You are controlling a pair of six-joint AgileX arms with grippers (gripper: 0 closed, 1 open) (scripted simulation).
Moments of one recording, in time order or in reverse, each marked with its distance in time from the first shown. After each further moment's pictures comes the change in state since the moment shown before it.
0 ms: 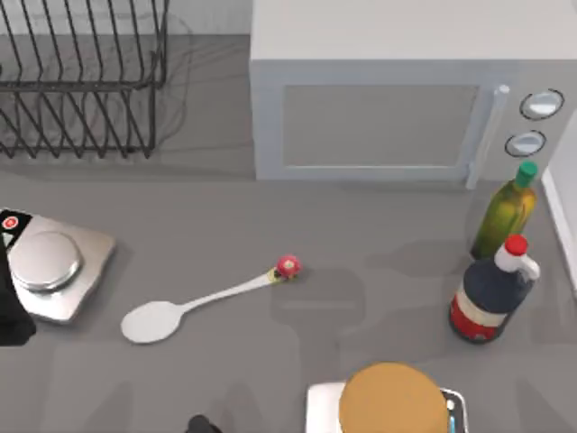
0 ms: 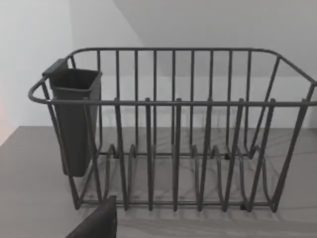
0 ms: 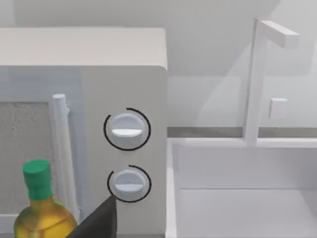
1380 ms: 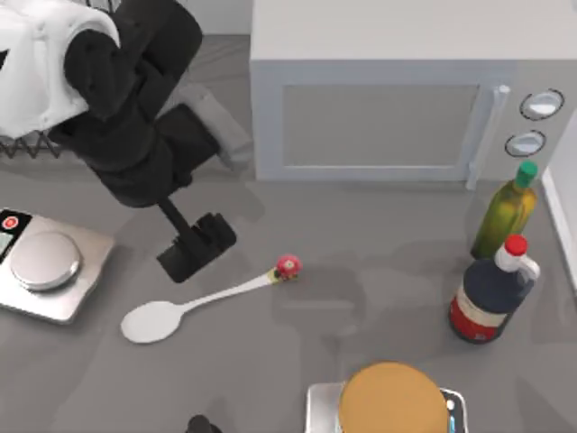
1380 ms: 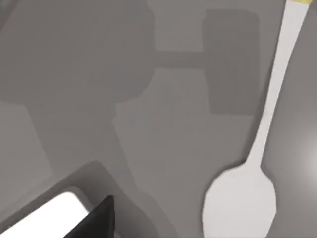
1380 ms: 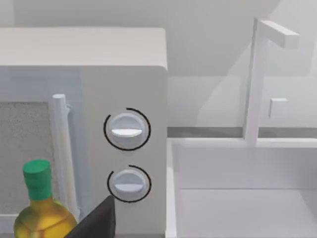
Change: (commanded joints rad) left arm -0.493 1.663 1.286 -0.945 0.005 0.475; right arm 0.000 0.000 0.000 0.000 0.000 0.000
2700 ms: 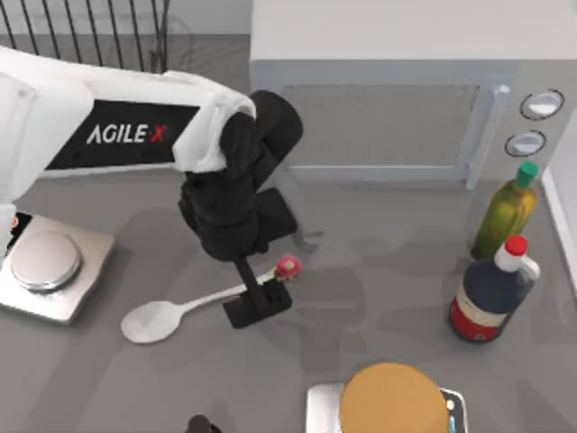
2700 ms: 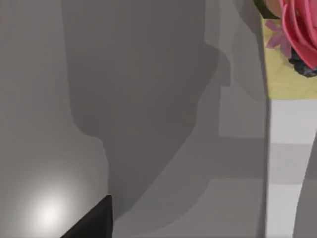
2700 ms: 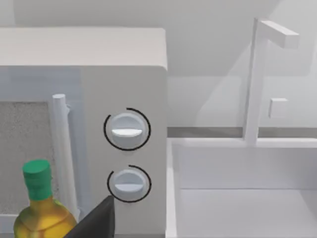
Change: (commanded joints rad) left arm -0.103 0.457 0.107 0.114 0.000 0.104; right arm 0.000 0.000 0.000 0.000 0.000 0.000
